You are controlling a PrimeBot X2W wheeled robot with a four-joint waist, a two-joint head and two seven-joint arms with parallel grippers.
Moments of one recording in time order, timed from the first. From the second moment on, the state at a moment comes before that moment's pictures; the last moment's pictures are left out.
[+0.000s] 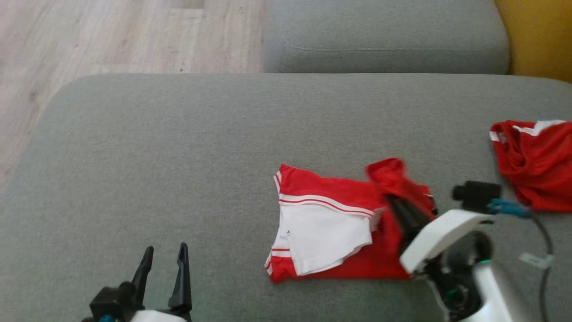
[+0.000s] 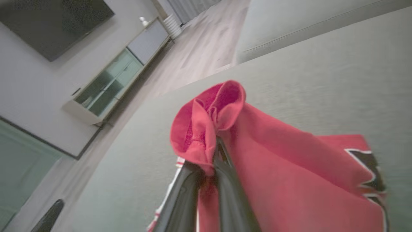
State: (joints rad) left arm 0.07 0.39 -0.56 0.07 -0.71 0.28 -0.21; right arm -0.09 -0.05 0.13 0.14 0.58 0.13 0.38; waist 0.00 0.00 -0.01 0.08
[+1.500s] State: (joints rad) left arm 0.02 0.36 -0.62 0.12 -0.69 0.25 -0.22; right arm -0.44 -0.06 0.26 0.76 0.41 0.13 -0.24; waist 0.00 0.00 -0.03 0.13
